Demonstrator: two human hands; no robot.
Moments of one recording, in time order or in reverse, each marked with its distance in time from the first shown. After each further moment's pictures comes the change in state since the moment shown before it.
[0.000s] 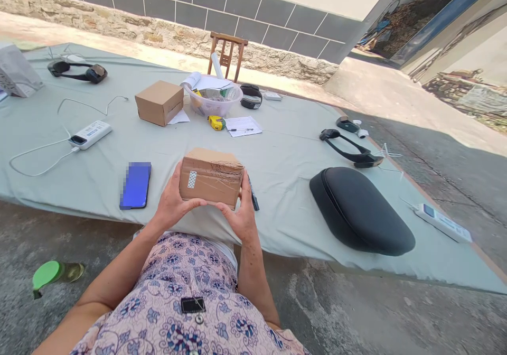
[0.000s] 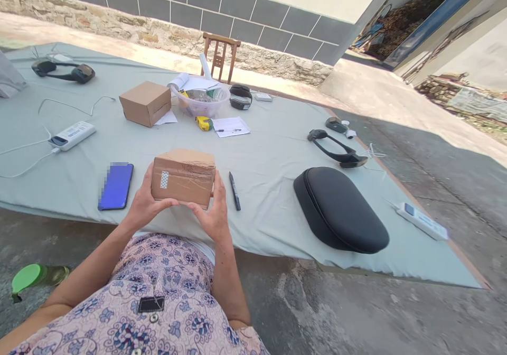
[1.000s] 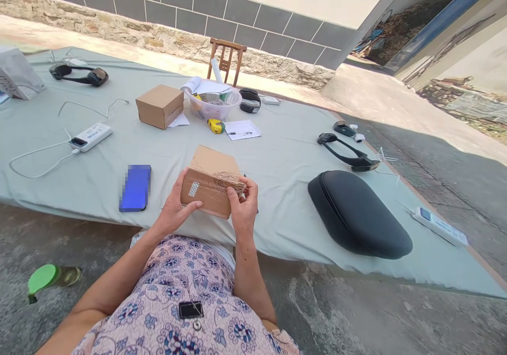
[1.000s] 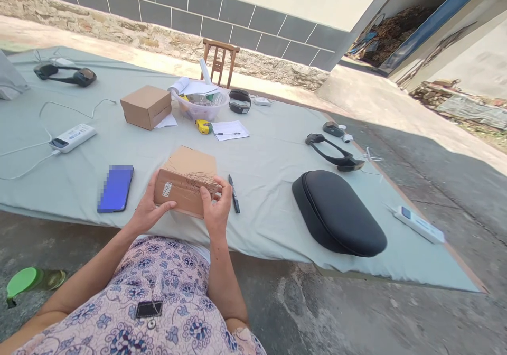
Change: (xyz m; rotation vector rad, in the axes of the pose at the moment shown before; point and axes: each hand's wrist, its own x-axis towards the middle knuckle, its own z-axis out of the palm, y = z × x) left_hand -0.008 -0.021 0.017 -0.149 -0.047 0.105; right_hand 0.016 -0.007 0.017 0.184 0.330 0.280
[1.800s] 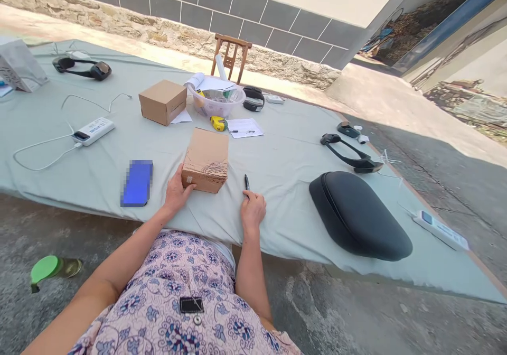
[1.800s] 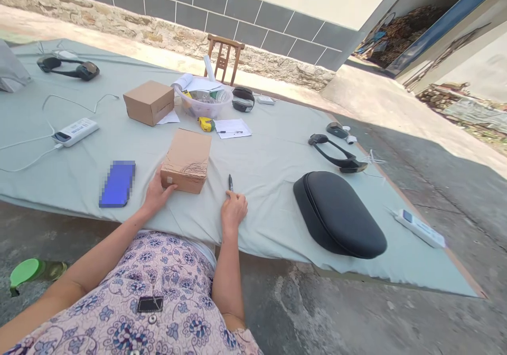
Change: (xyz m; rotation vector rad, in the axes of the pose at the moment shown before) left_hand 0.033 -0.086 0.020 0.253 0.212 -0.076; right_hand 0.022 0.119 -0.036 -0.813 0.057 0.044
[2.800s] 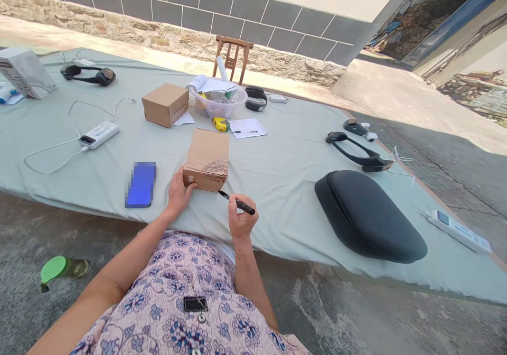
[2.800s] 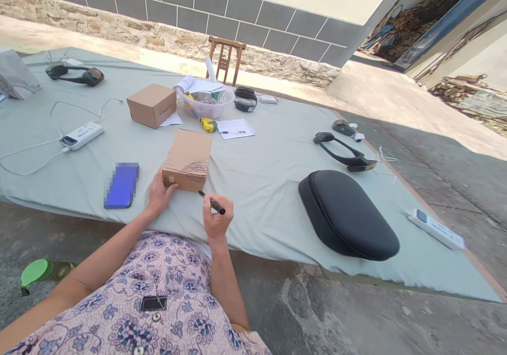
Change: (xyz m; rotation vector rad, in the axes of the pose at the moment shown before) left_hand 0.001 0.002 0.000 0.067 0.059 -0.017; right_hand -0.045 -0.077 -0.034 0.450 0.213 -0.401
